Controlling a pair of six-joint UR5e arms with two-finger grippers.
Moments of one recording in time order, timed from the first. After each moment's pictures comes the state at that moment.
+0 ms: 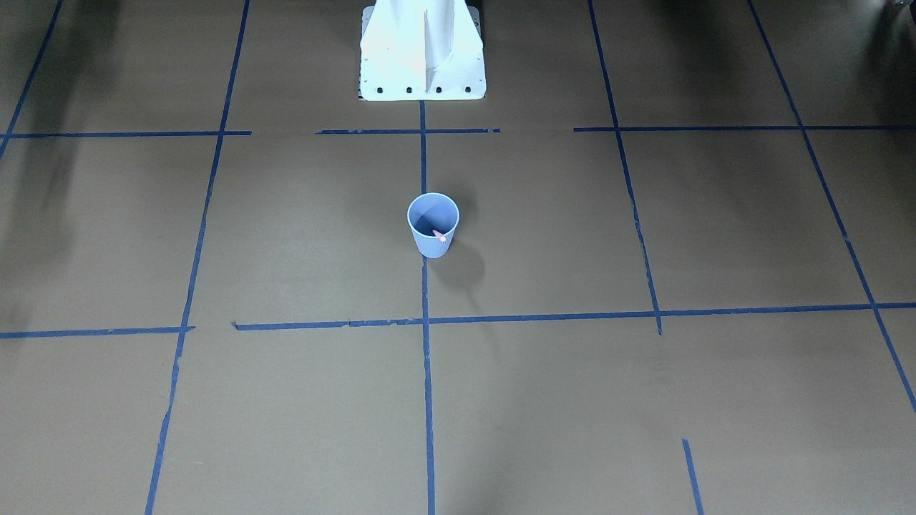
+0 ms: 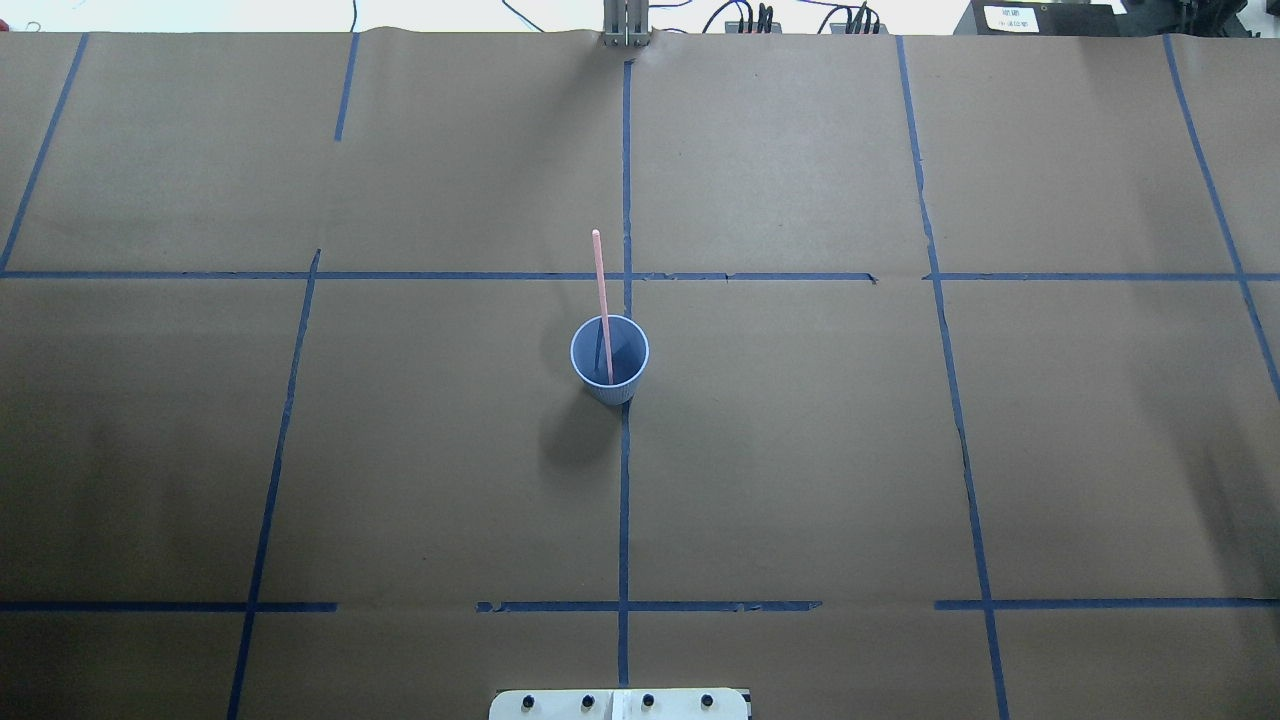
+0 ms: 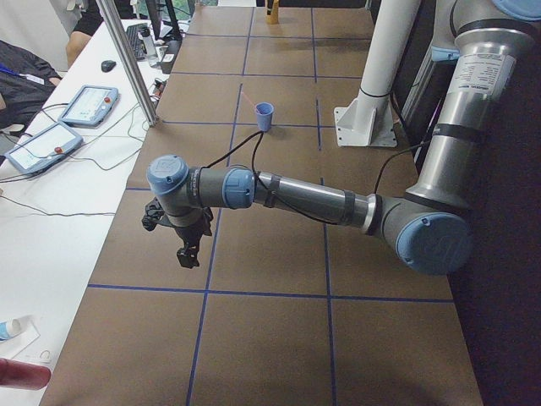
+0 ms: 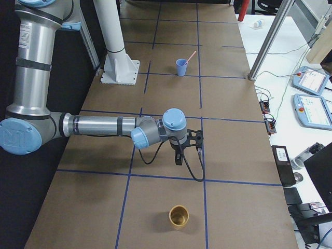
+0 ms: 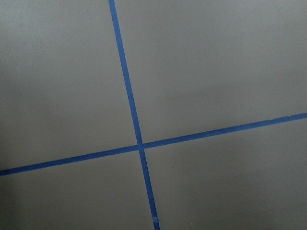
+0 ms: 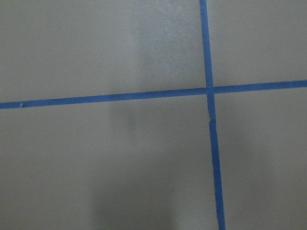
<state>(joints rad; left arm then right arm) -1.55 -1.79 -1.54 -1.38 -2.35 0.17 1.42 -1.76 1.73 -1.18 2.35 0.45</state>
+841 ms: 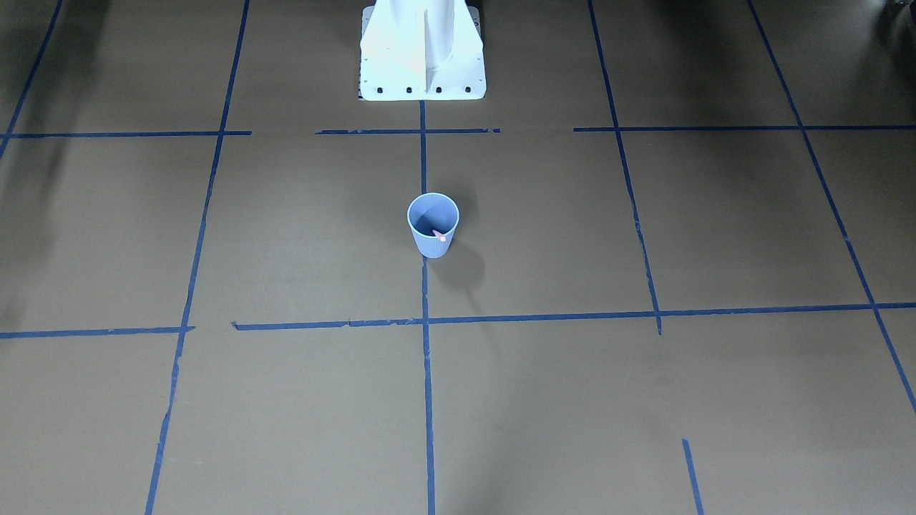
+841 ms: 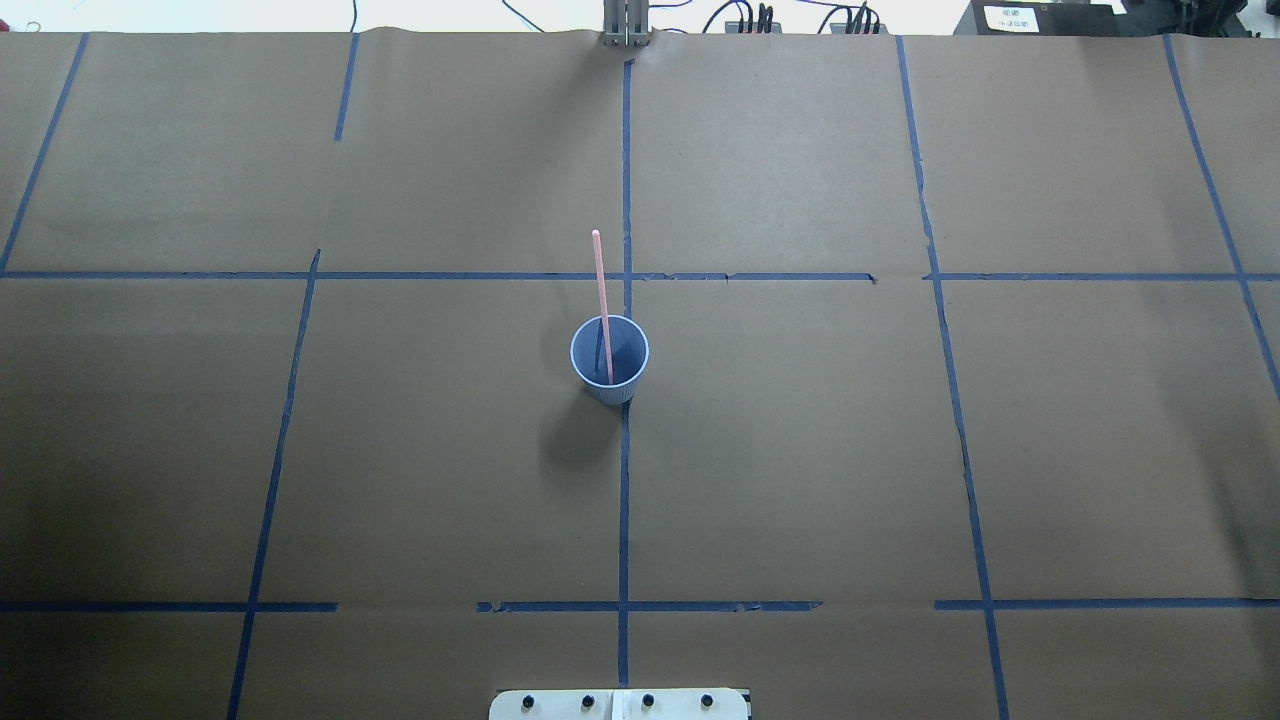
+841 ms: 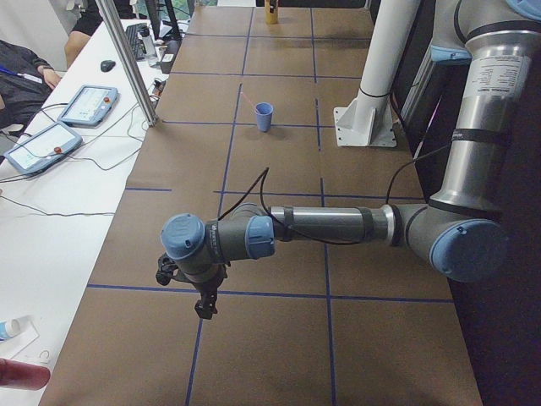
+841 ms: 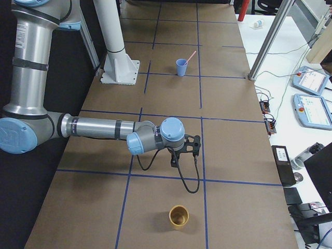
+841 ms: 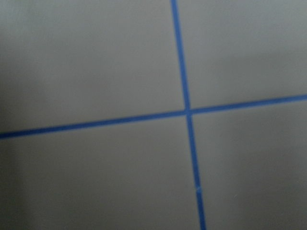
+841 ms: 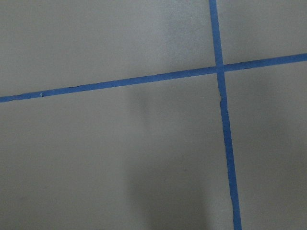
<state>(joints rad) -1.64 -1.67 -1.45 -1.47 -2.35 0.26 1.48 -1.76 1.71 -1.22 2.50 0.40</state>
